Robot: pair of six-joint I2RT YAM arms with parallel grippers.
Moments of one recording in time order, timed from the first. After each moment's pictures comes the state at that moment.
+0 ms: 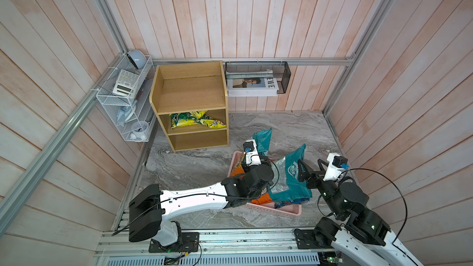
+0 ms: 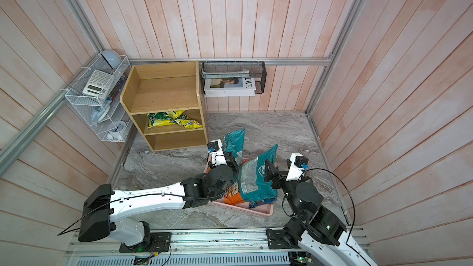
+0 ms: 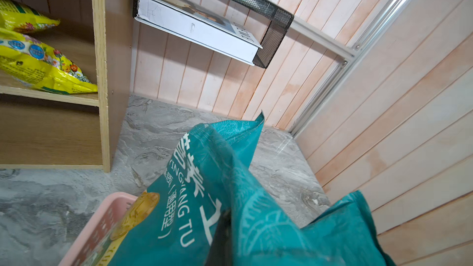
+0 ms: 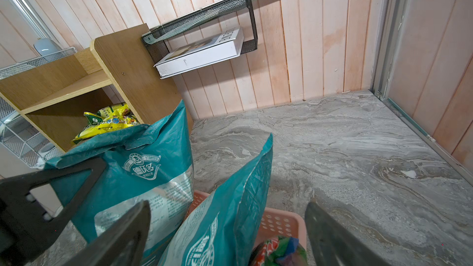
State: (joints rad) left arm -1.25 1.53 1.10 0.14 -0.96 -0.68; right arm 0.79 0.30 0.60 -0.41 0.53 0.39
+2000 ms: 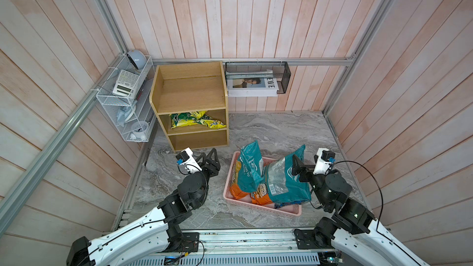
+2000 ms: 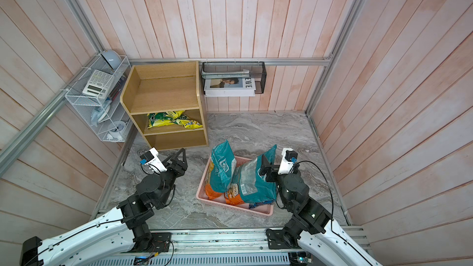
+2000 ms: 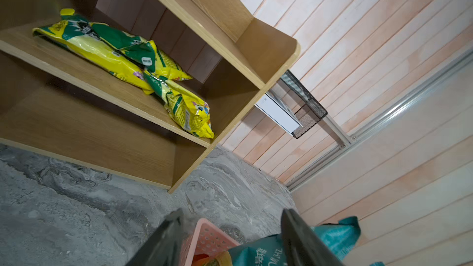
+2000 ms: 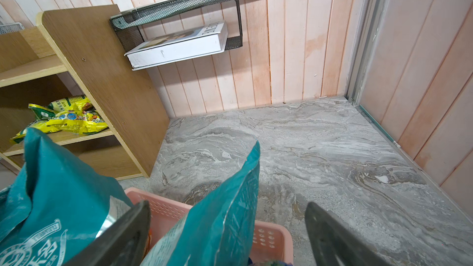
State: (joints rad) left arm -0.87 0.76 0.51 0.19 -0.70 -0.74; right arm 0.74 0.48 0.56 -0.23 0.58 0.31
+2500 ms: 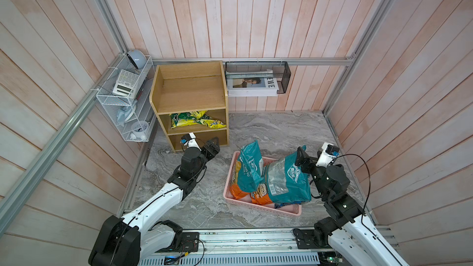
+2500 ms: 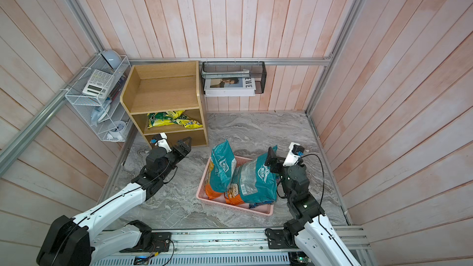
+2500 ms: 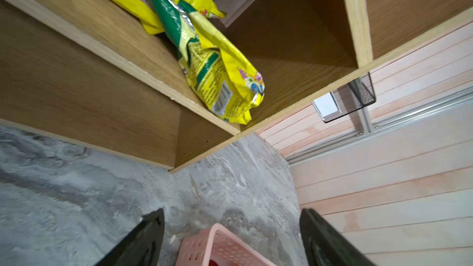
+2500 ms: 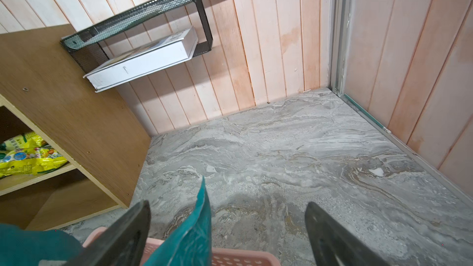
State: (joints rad) left arm -0.42 1.16 0.60 0.35 -0.06 -0.95; right arm 0.42 0.53 0.45 -0.04 0.34 0.36
